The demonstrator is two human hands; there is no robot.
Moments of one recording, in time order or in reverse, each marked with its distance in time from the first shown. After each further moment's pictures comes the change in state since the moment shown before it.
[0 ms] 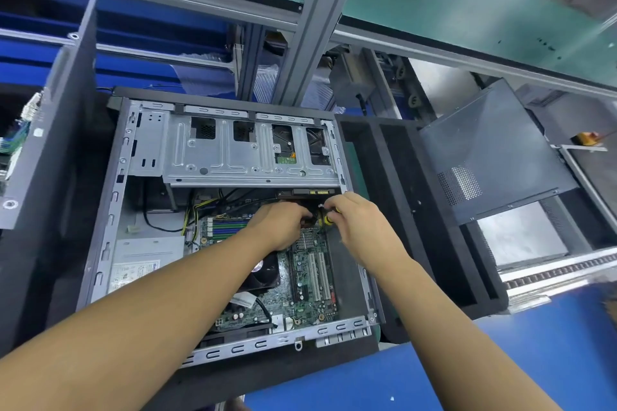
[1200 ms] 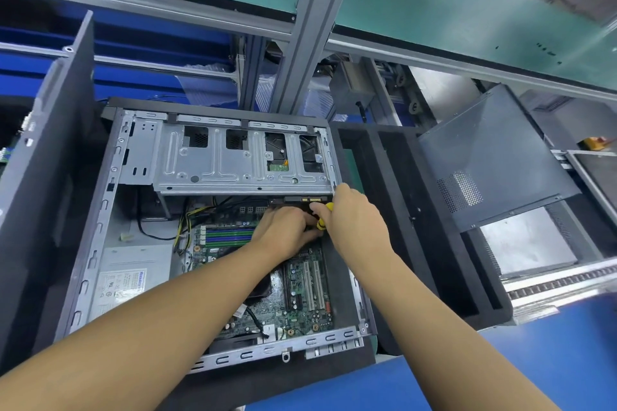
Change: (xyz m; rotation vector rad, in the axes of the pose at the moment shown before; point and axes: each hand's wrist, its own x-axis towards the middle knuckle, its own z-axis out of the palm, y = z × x) left_hand -0.005 0.022 0.002 -0.044 0.228 0.058; right_hand 0.017 -0.015 -0.005 -0.272 0.036 0.293
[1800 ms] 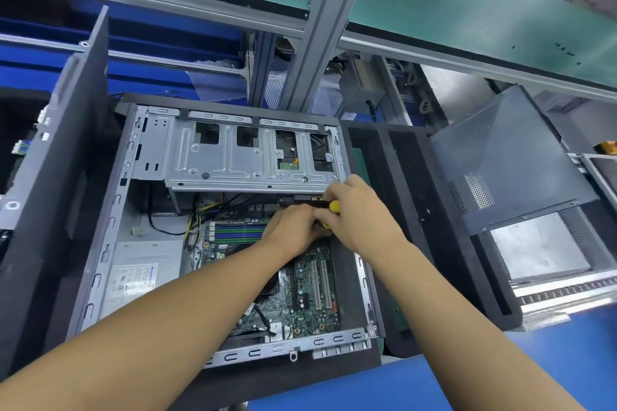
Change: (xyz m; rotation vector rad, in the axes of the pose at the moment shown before) left_hand 0.003 -0.003 0.003 -0.189 -0.040 -0.046; right_hand 0.007 -0.003 -0.017 0.204 -0.102 -0.190
